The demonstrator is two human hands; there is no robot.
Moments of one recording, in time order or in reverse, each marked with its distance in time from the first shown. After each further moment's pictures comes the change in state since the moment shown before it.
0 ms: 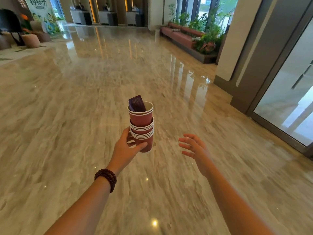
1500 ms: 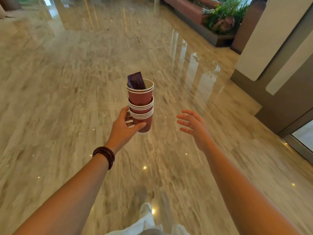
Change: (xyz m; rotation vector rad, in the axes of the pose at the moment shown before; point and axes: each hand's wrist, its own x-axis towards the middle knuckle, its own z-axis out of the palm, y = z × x) left_hand 0.815 -0.122 0.088 0.029 -0.036 -0.026; right_hand 0.829 -0.076 0.048 -0.005 -0.001 0.046
